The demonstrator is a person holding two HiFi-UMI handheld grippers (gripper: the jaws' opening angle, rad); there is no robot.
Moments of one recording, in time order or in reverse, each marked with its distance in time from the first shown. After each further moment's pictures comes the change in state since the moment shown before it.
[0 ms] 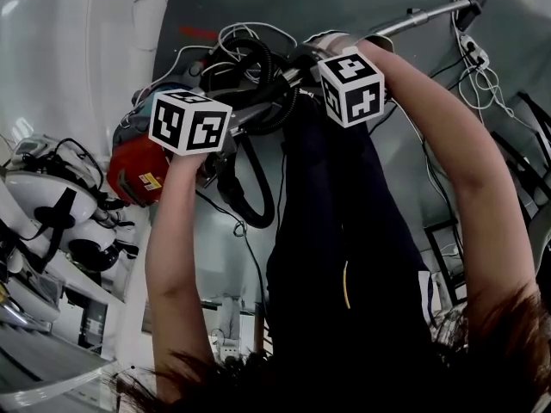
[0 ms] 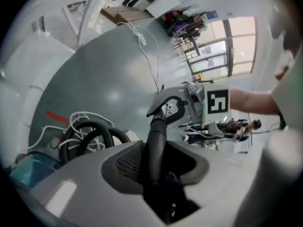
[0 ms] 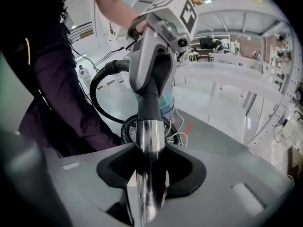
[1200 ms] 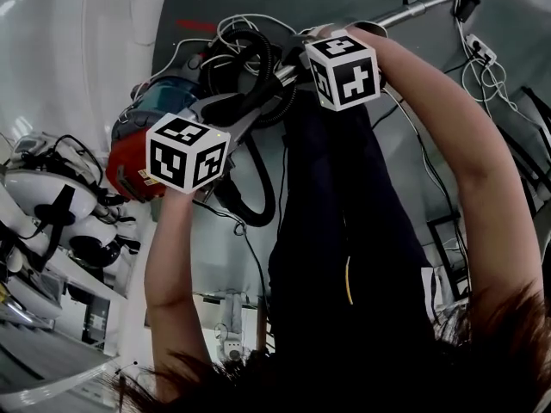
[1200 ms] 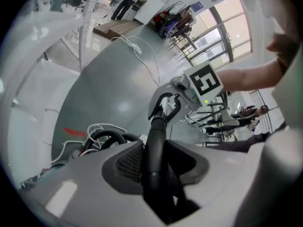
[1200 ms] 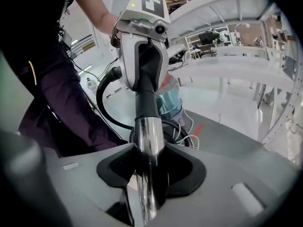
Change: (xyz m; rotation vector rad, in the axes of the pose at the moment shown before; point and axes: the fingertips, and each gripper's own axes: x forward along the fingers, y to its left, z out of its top) left arm -0.026 -0.006 -0.014 0.128 -0.071 0.172; right arm 0.002 0.006 0.017 0.060 -0.051 0.140
